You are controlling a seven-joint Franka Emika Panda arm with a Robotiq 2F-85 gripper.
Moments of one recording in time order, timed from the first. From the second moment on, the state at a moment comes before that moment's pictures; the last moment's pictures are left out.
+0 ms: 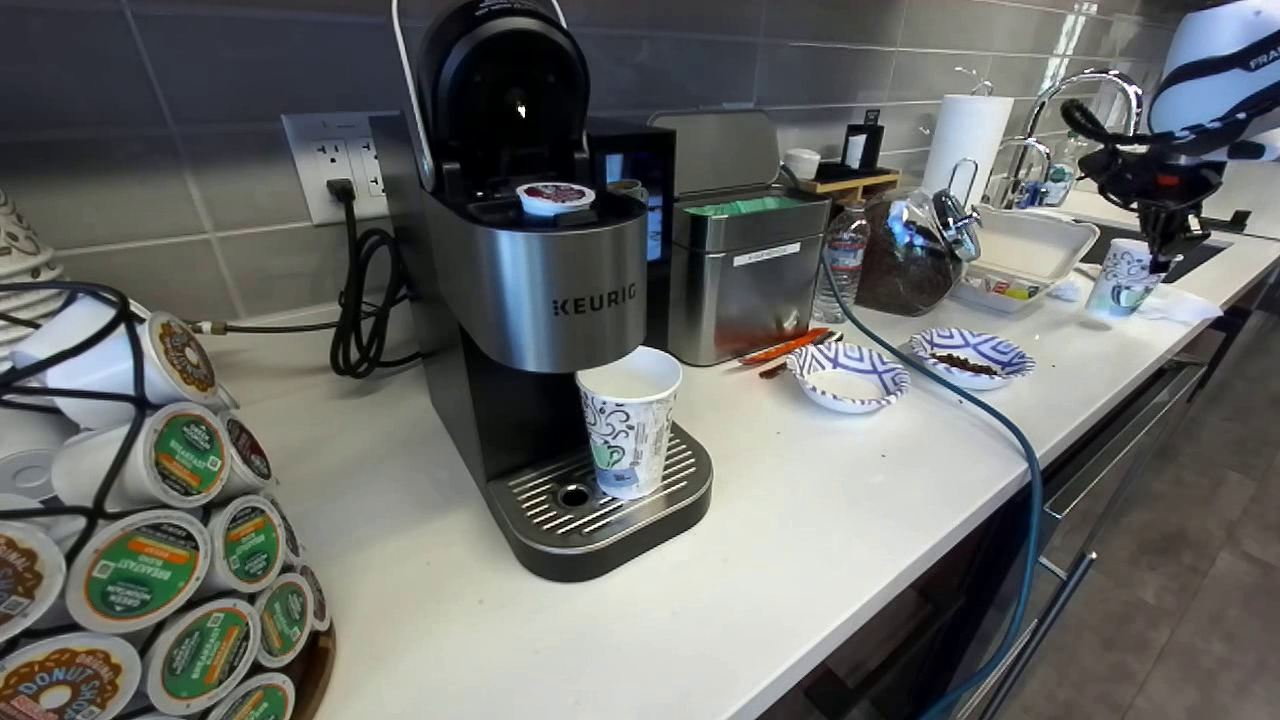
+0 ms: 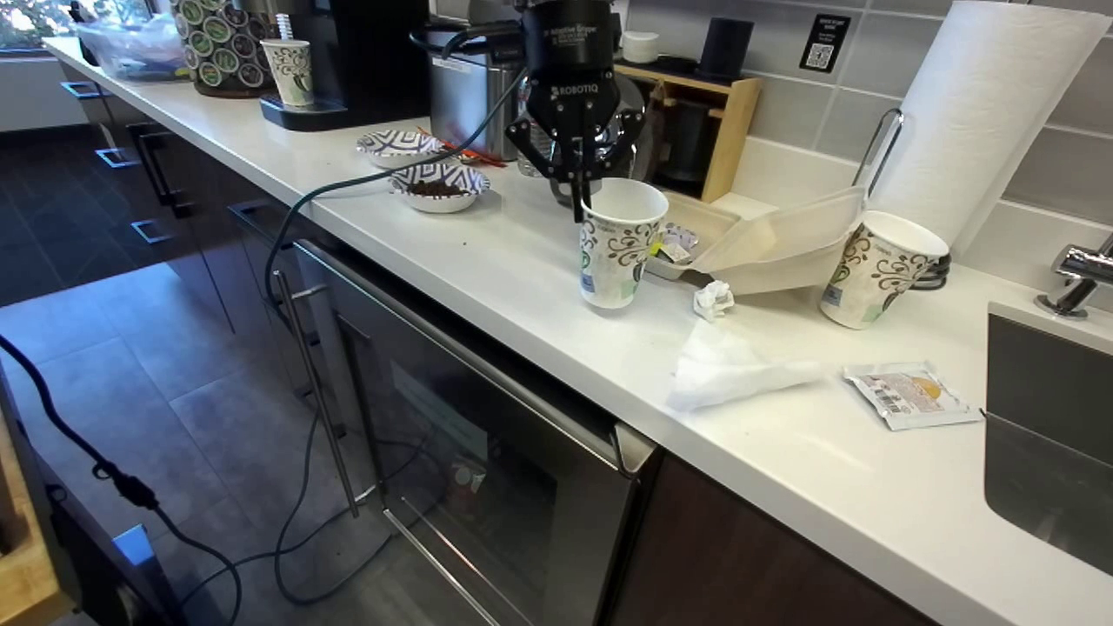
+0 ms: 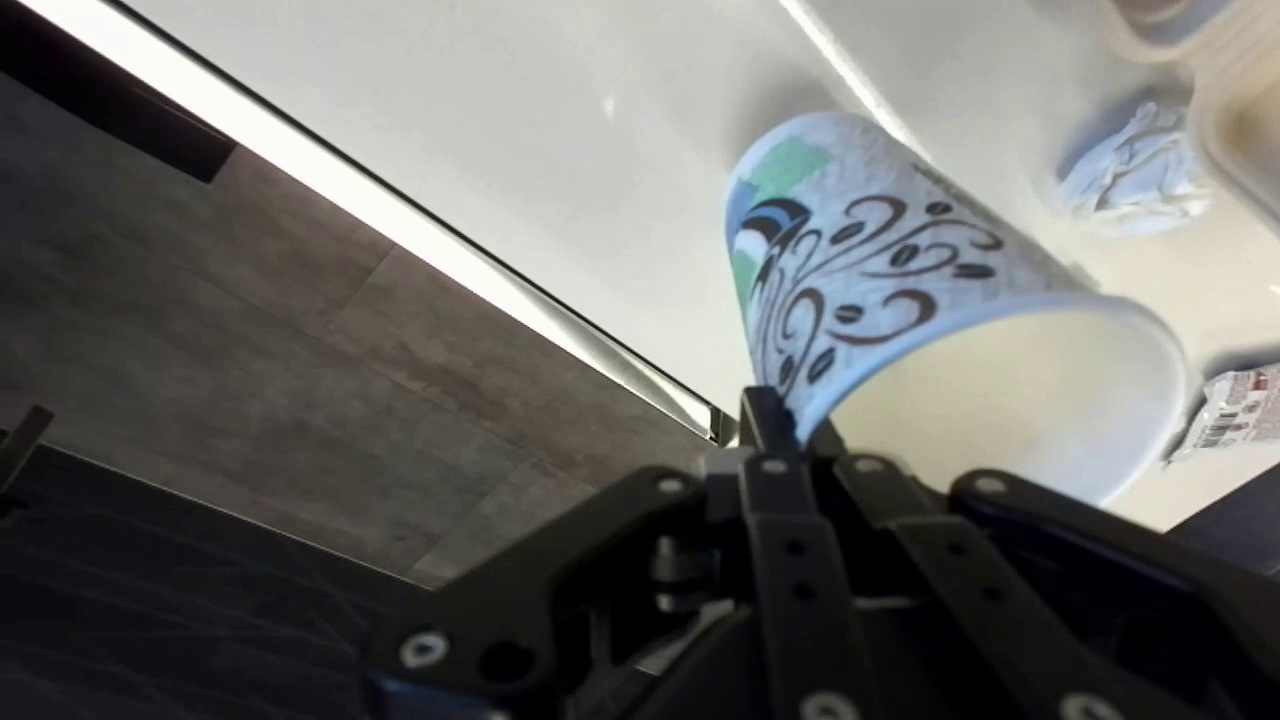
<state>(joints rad) -0.25 0.46 -0.40 -1.67 -0.19 2.21 1.88</state>
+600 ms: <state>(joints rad) -0.25 0.46 -0.40 -1.68 -0.19 2.21 1.88</state>
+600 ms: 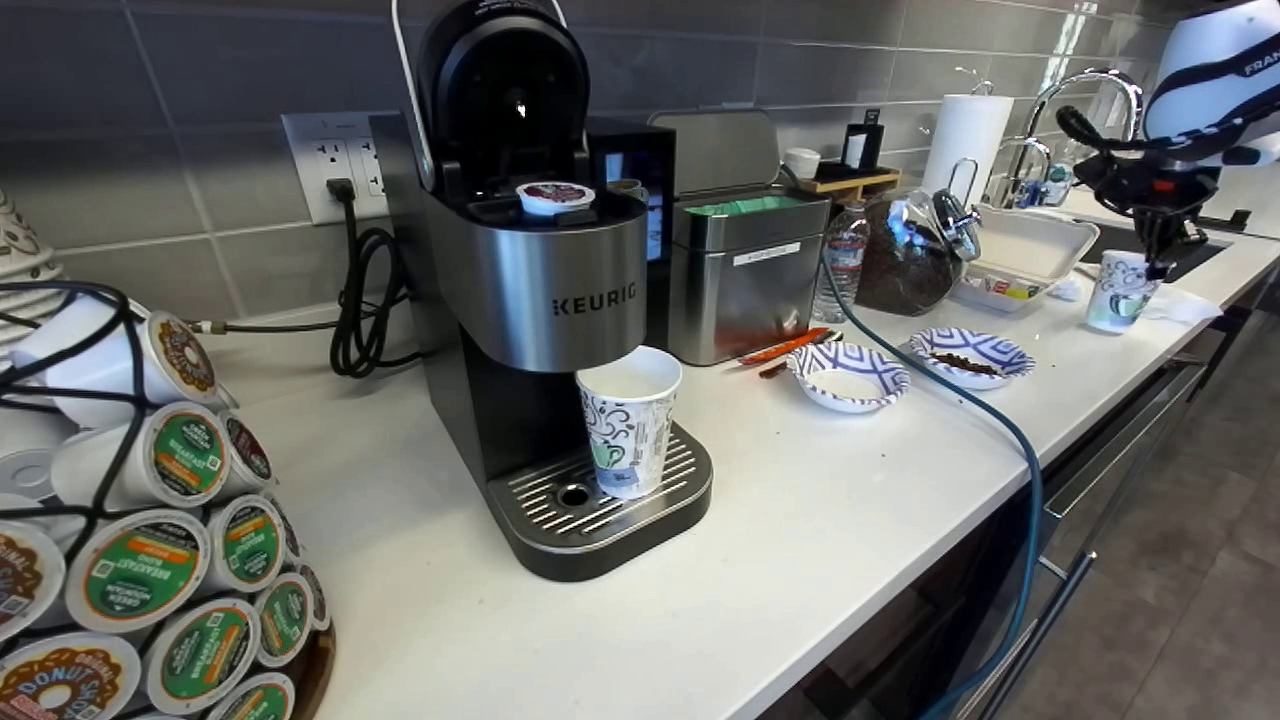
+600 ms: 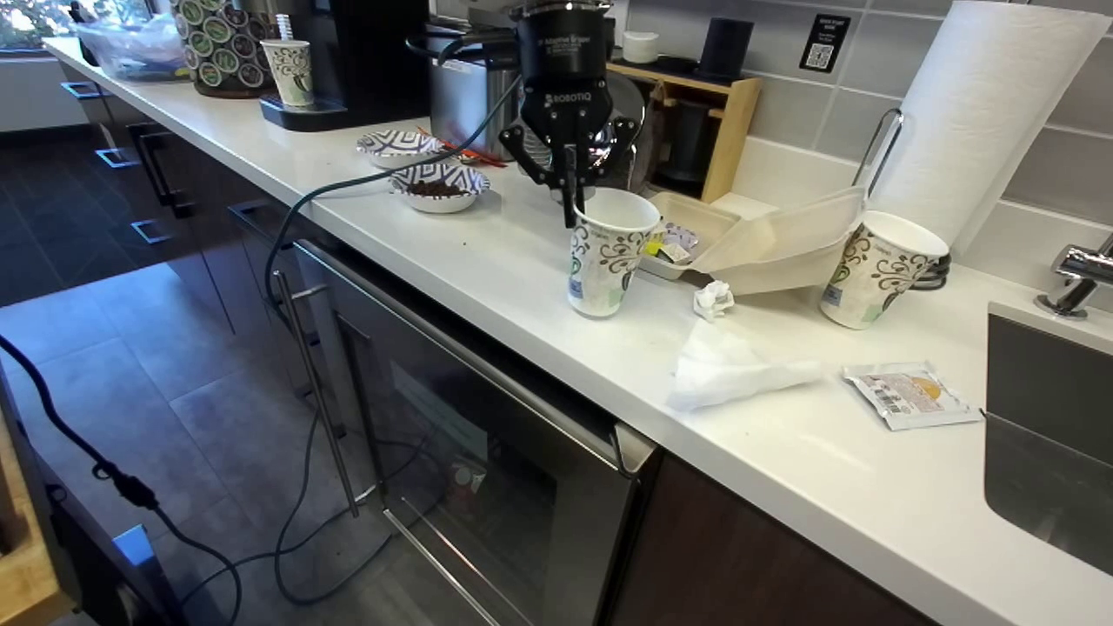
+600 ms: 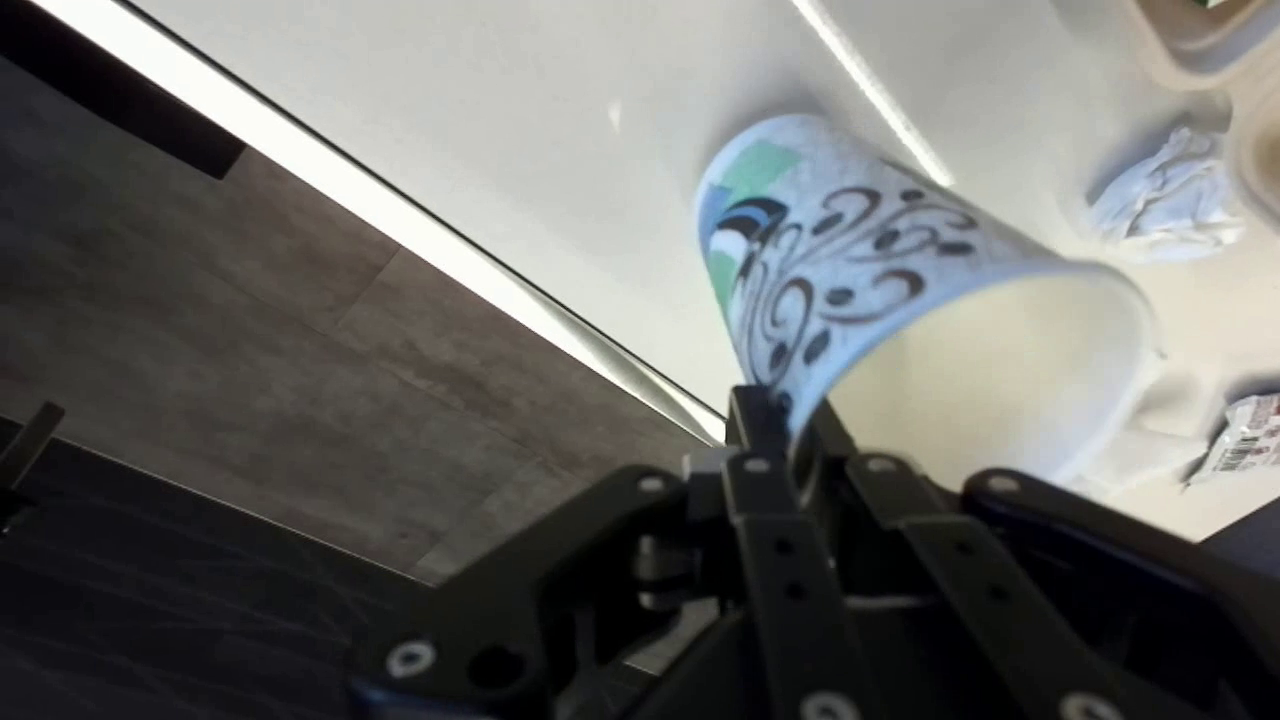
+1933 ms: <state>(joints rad) -0.13 -0.14 -0.20 -1.87 -0.16 1.98 1.37</state>
